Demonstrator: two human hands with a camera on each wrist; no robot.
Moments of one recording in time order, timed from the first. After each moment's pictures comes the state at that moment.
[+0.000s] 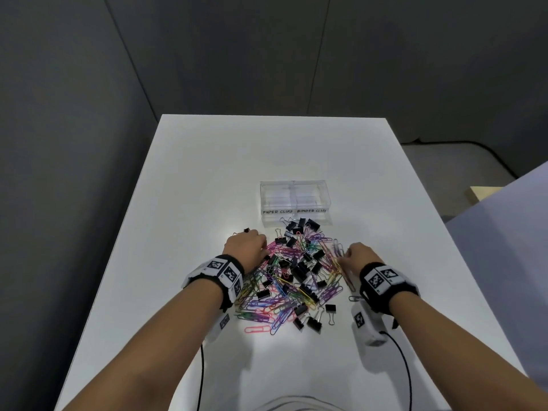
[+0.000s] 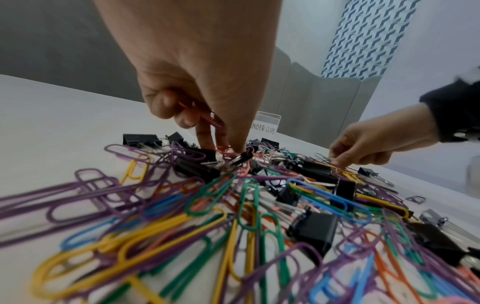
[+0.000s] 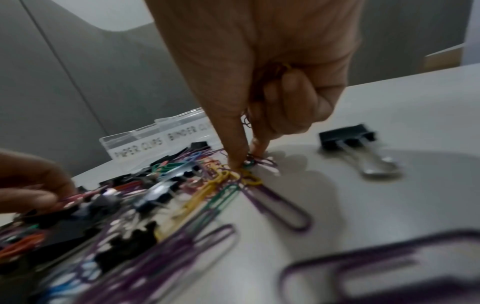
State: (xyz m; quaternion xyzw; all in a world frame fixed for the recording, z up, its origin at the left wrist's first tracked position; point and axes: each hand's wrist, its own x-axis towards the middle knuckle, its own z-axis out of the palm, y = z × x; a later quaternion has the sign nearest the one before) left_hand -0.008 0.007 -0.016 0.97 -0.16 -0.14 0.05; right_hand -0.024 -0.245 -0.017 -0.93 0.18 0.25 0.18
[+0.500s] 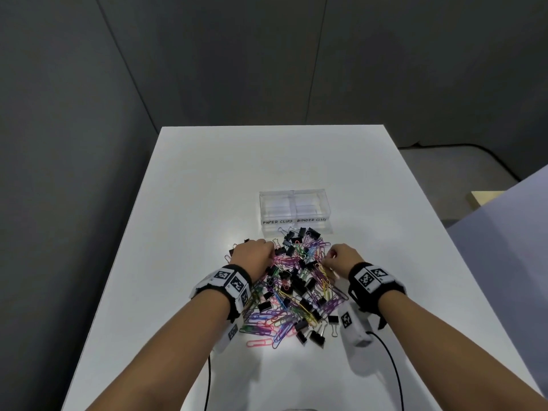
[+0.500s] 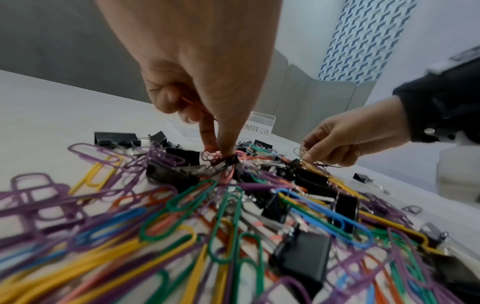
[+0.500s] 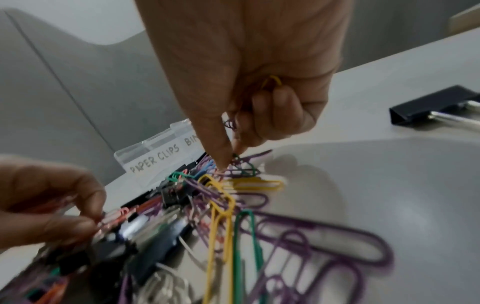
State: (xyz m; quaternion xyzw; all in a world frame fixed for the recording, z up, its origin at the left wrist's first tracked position) left_hand -0.005 -0.004 -0.007 0.97 -0.17 -0.15 0.08; right_hand -0.008 -0.221 -0.018 -0.92 0.12 0.25 0.28
